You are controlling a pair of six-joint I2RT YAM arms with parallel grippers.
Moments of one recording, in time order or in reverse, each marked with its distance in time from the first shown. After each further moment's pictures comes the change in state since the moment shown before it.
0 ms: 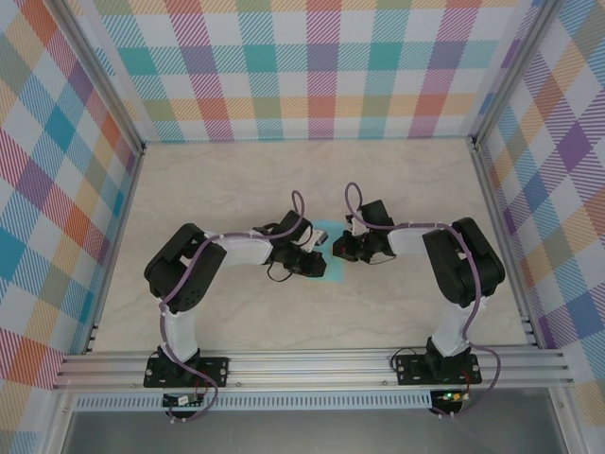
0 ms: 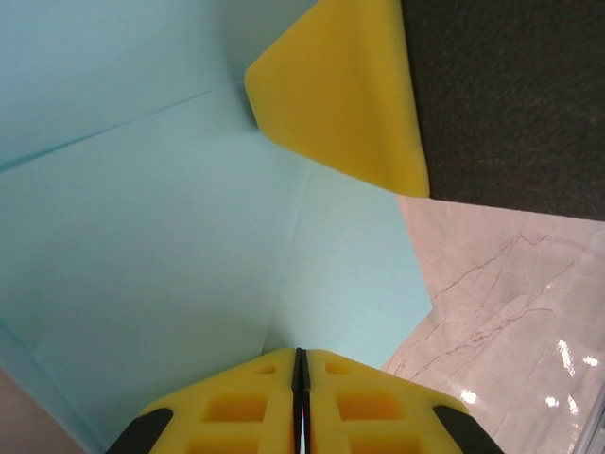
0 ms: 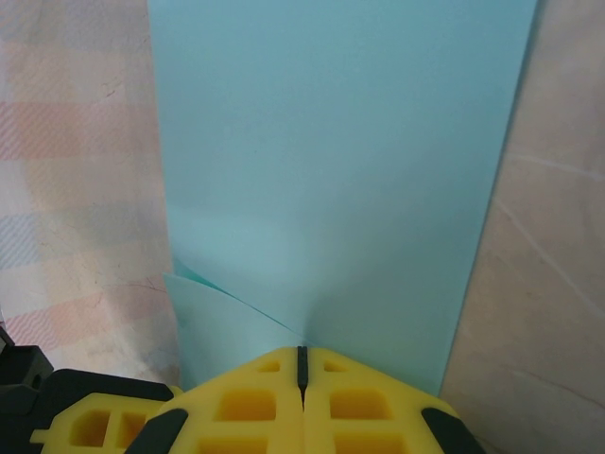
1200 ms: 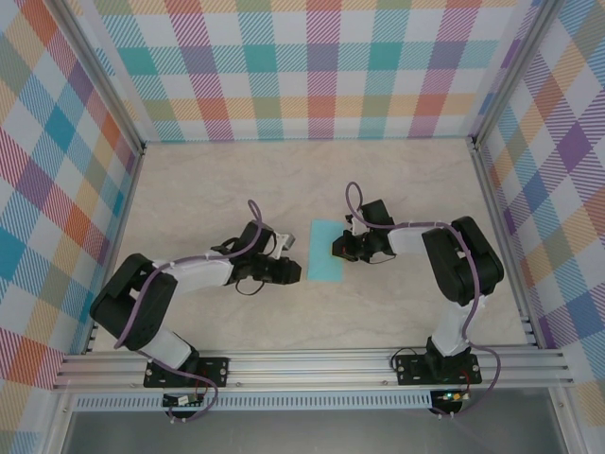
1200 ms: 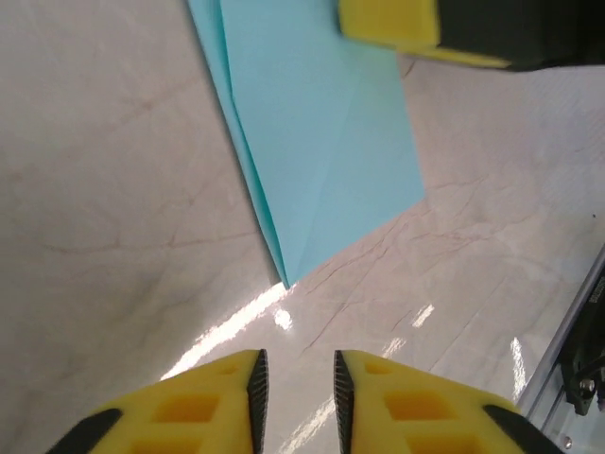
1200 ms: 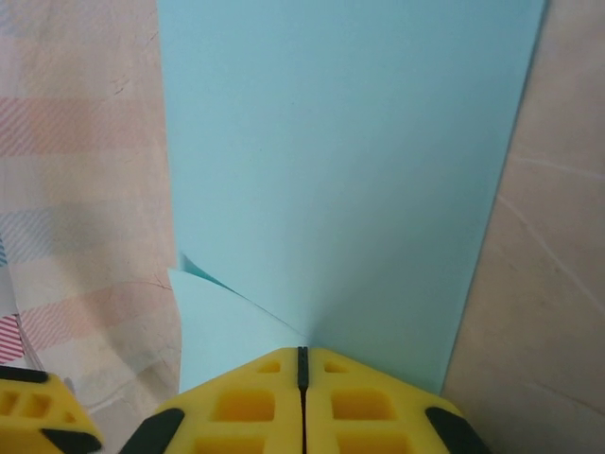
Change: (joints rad) left arm 0.114 -0.369 -0.338 0.091 0.006 -0.093; right arm -0.001 0.007 0.005 0.009 -0.035 0.003
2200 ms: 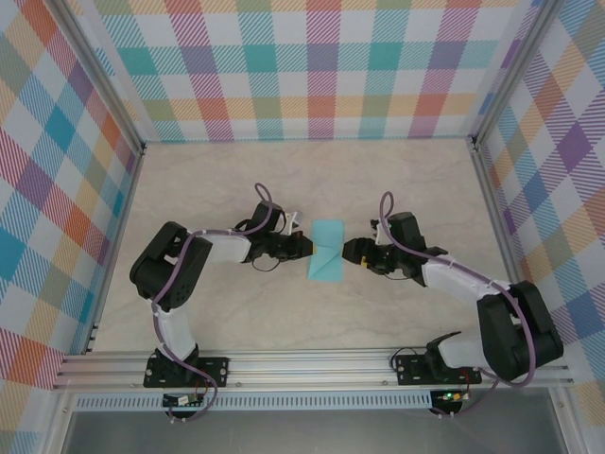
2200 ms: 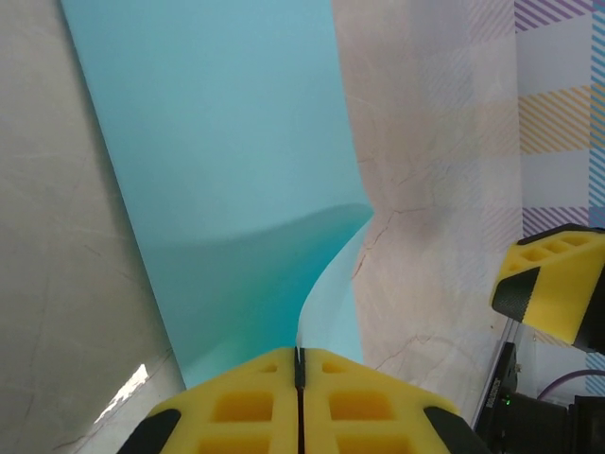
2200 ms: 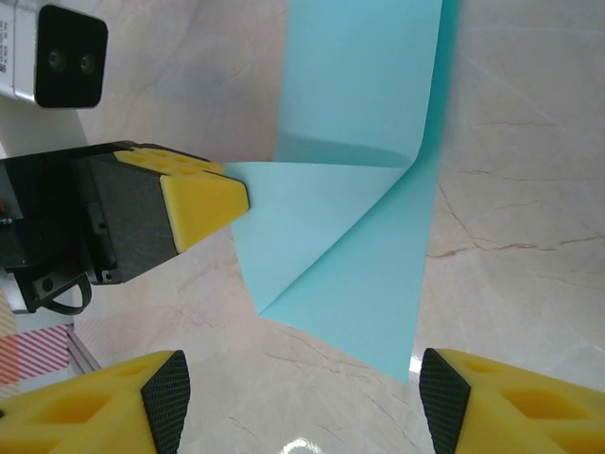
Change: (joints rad) left arm 0.054 0.327 0.215 0.239 0.159 -0.183; right arm -0.028 -0.501 -0.283 -0.031 0.047 0.105
